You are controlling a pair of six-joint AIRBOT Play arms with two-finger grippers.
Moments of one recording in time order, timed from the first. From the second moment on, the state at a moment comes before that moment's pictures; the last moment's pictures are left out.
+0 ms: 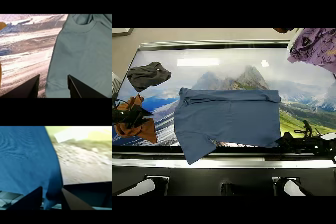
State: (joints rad) left arm 0.56 -1.27 0.99 0.91 -1.30 -1.37; right arm -0.61 -1.19 0.49 -0.98 1.16 1.17
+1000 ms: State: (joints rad) left arm 0.37 -1.37 0.69 0.76 -1.14 -1.15; right arm -0.61 -1.23 0.49 -1.00 1.20 1.14
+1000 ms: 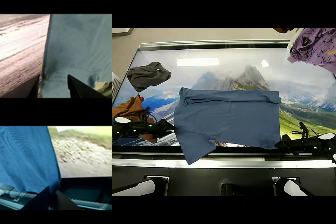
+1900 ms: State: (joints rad) left arm 0.19 -1.40 1.00 0.65 -1.06 -1.19; right arm -0.30 -1.16 0.79 -0.99 1.12 1.22
